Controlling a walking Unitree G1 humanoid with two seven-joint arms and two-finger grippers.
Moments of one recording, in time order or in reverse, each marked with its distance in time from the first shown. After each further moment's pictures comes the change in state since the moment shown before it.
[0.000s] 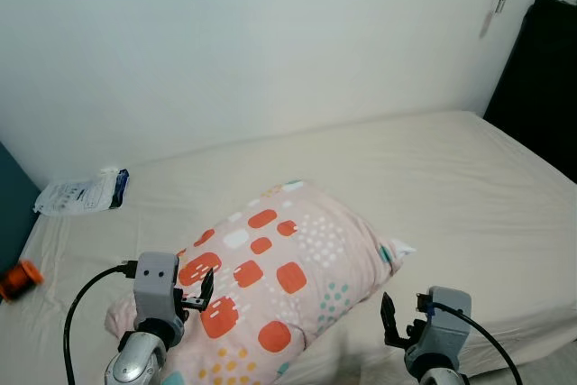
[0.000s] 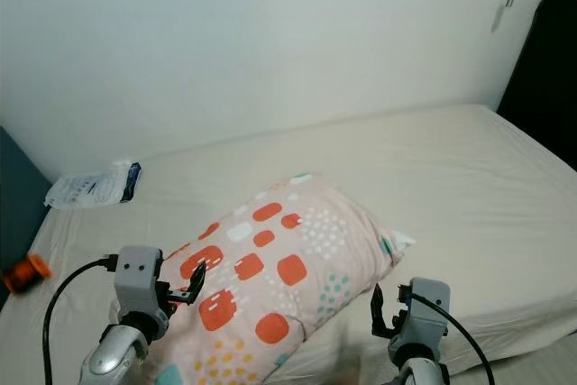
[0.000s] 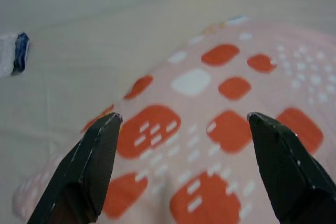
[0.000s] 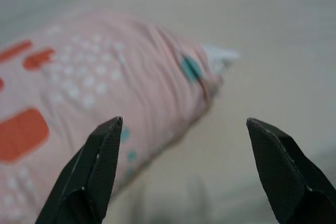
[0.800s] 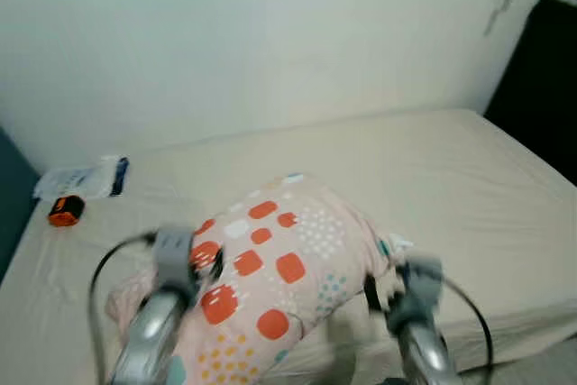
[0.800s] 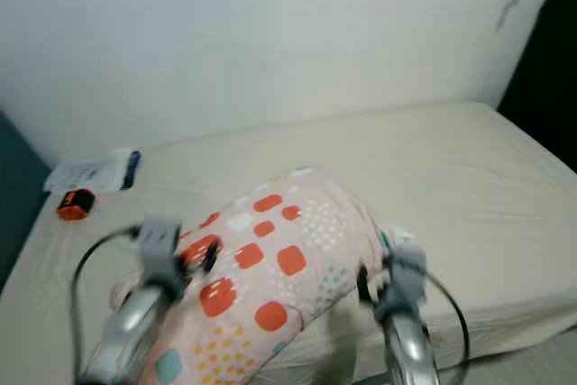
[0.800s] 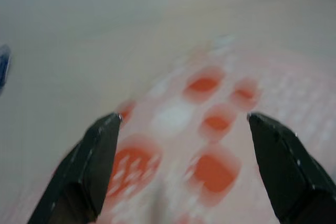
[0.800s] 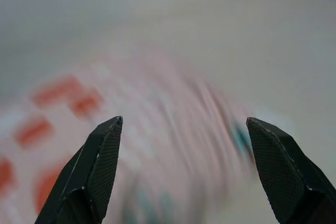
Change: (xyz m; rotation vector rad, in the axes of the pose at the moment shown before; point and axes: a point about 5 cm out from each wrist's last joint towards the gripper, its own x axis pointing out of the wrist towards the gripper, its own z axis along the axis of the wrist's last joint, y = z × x) left arm 0.053 -0.029 0.032 -0.012 -0.071 -0.073; right arm 0.057 0.032 0.045 -0.031 -0.089 0.096
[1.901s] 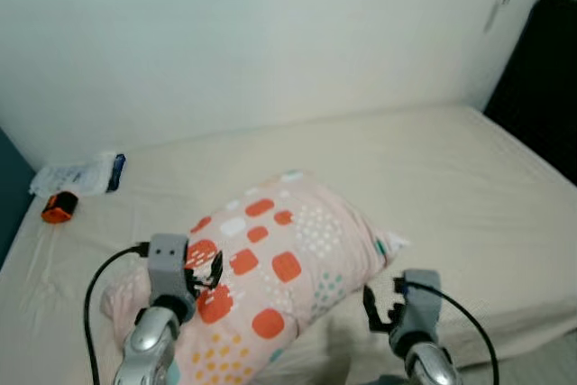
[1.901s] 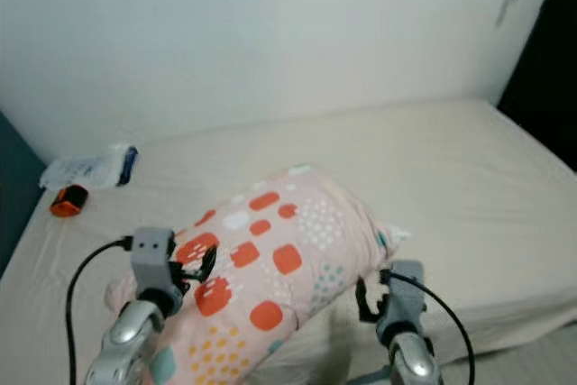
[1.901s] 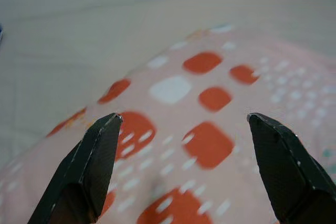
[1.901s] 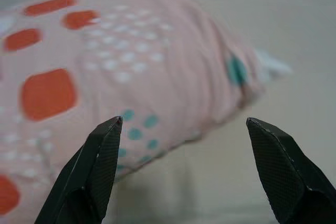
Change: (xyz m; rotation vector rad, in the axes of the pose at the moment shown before) left arm -0.037 0.020 -0.026 -0.025 0.039 0.050; right arm -0.052 -0.009 -0.052 -0.094 0.154 0.093
